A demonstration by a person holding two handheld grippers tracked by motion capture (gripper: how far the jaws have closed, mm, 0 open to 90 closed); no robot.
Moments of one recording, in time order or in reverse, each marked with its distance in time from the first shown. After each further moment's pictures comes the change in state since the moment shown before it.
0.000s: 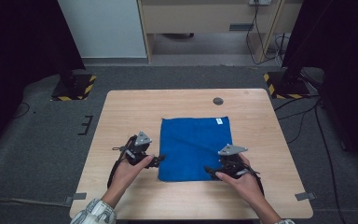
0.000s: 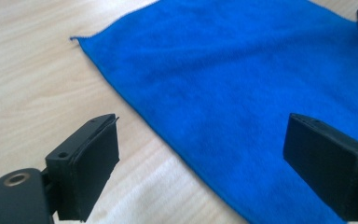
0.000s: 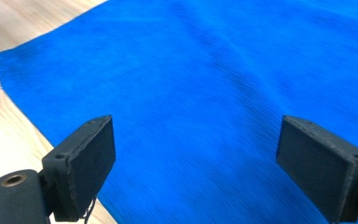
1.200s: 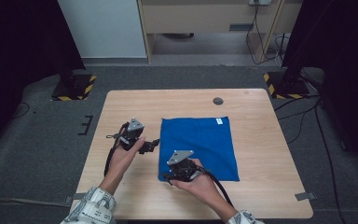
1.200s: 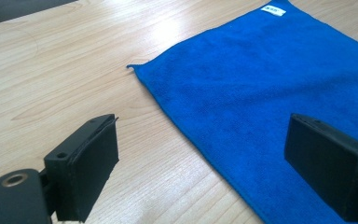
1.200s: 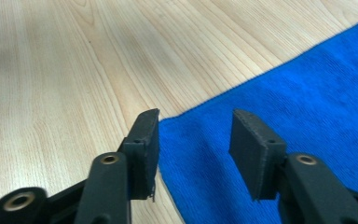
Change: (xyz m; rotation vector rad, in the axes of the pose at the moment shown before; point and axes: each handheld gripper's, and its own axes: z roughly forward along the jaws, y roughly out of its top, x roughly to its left) left arm 0.040 0.019 -0.002 -0.041 0.064 -0.050; right arm 0.117 0.056 0.066 0.042 0.235 -0.241
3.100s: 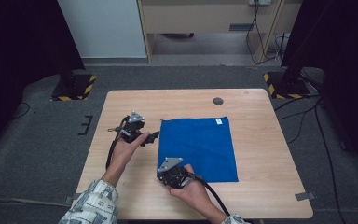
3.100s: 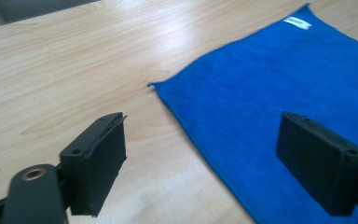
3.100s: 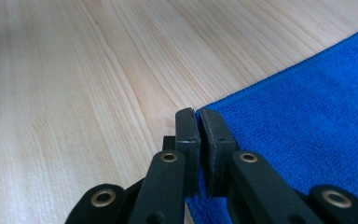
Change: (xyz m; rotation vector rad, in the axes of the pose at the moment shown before) left arm 0.023 0.013 0.026 -0.006 0.016 -0.046; right arm 0.022 -0.003 0.025 0.046 -0.015 -0.018
